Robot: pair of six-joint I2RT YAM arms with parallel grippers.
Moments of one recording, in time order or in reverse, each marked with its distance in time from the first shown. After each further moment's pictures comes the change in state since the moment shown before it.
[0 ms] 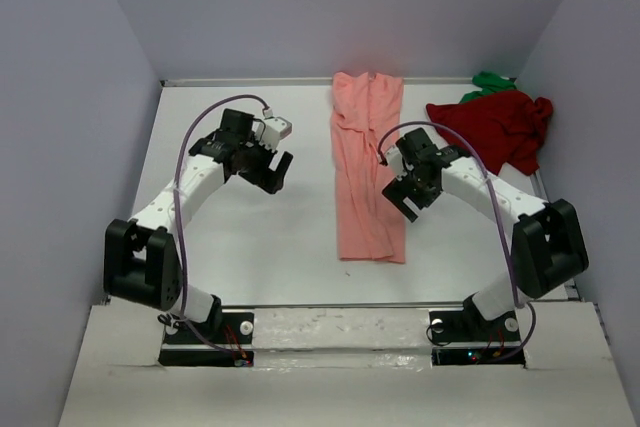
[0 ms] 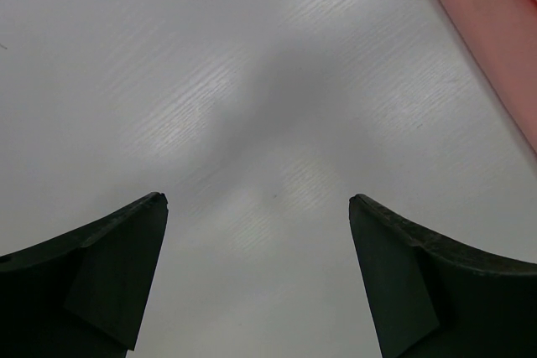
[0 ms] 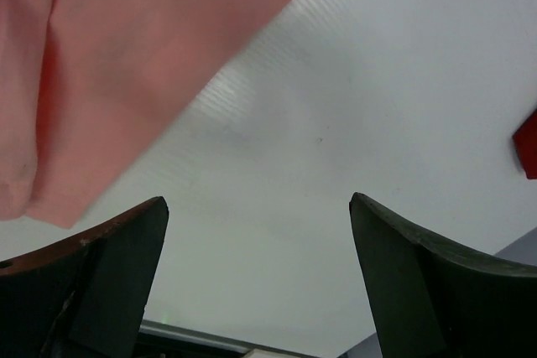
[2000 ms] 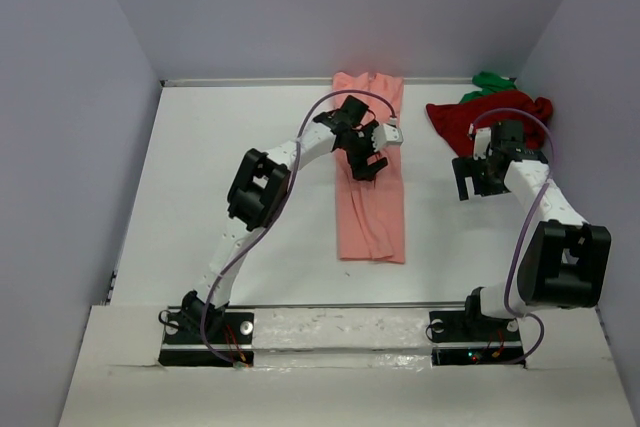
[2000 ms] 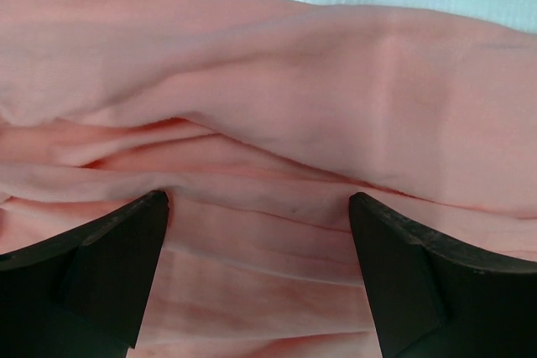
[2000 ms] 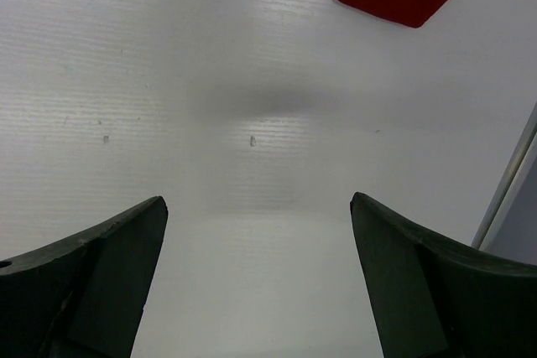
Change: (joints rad) left arm -0.383 1.009 0.962 0.005 0.253 0.405; right arm -0.587 -0.070 -0.085 0.167 -0.159 0.066
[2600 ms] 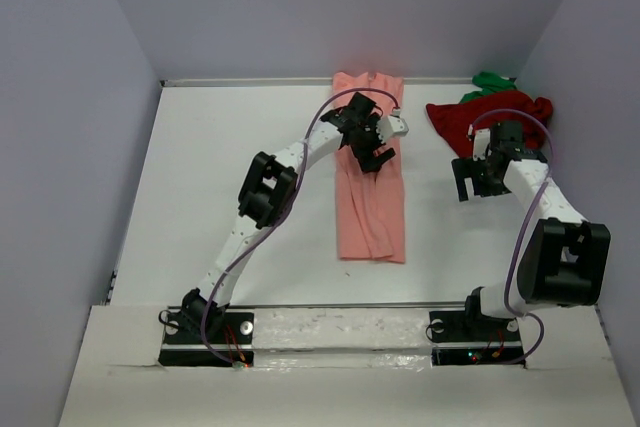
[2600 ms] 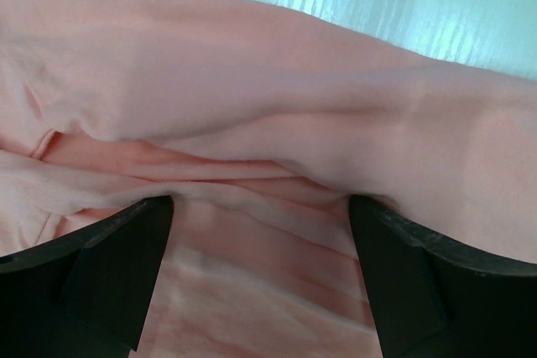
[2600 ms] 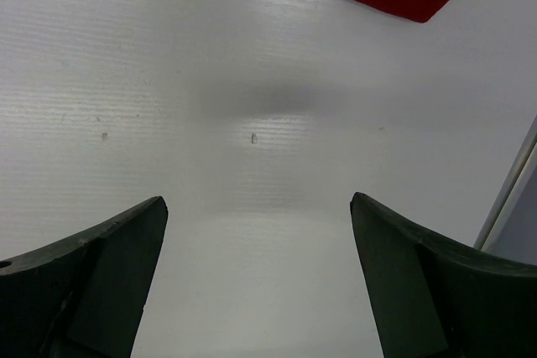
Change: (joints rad) left arm -0.005 0.148 0.226 -0.021 -0.126 -0.125; right arm 0.000 0.006 0.000 -0.007 0.000 0.000
